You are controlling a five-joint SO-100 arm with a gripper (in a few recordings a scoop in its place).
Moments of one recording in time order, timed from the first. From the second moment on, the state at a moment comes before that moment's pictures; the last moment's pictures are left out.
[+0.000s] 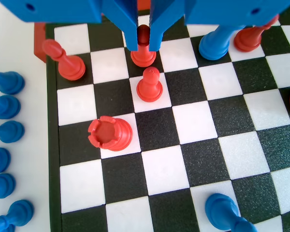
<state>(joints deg) -6.1 54.2 79.7 58.5 -73.8</state>
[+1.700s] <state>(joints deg) 38.3 88.8 101.7 64.1 -71.4</state>
